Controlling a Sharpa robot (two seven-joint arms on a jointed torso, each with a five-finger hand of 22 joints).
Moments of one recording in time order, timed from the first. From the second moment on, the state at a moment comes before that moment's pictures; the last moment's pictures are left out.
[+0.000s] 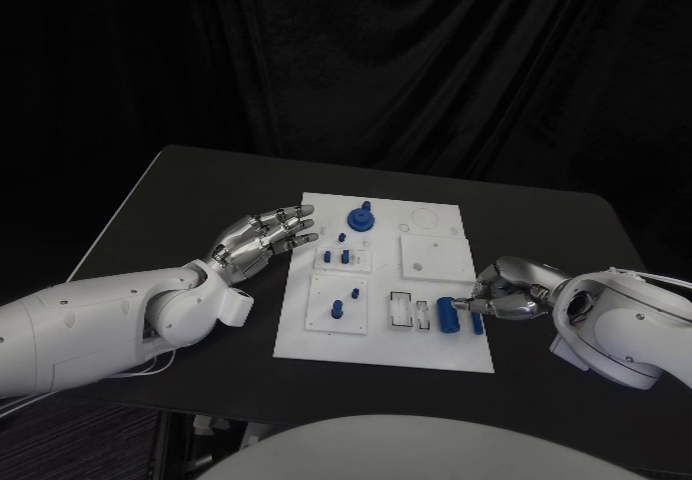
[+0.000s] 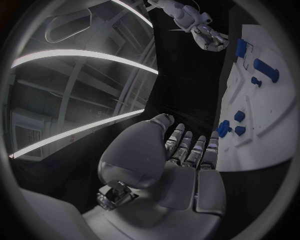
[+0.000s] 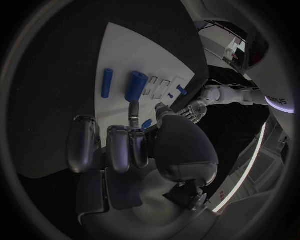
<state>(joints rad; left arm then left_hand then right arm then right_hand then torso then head) 1.05 -0.99 -0.21 1.51 -0.04 0.10 0.68 1.41 0.17 0.18 0.15 0.58 0.45 0.15 0.11 0.06 0.14 0.16 0.32 0.04 0.12 0.25 0.15 0.03 0.12 0.18 0.29 0.08 0.22 1.19 -1.09 -0.25 1.83 -1.24 -0.24 -0.37 1.04 -0.04 0.06 0.29 0.15 0.91 0.04 0.64 0.49 1.46 -0.03 1.57 1.31 1.46 -0.09 1.51 1.31 0.06 1.47 0.02 1.35 1.31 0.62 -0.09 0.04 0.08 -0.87</state>
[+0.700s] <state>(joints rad) 1.05 -0.99 -0.21 1.50 -0.04 0.11 0.68 1.41 0.17 0.19 0.15 0.58 0.45 0.16 0.12 0.06 0.14 0.16 0.33 0.05 0.12 0.25 0.15 0.03 0.12 0.18 0.29 0.08 0.22 1.17 -1.01 -0.25 1.76 -1.30 -0.19 -0.45 1.01 -0.04 0.07 0.29 0.13 0.90 0.03 0.65 0.51 1.47 -0.03 1.57 1.31 1.46 -0.09 1.51 1.31 0.05 1.47 0.02 1.38 1.31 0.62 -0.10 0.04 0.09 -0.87</state>
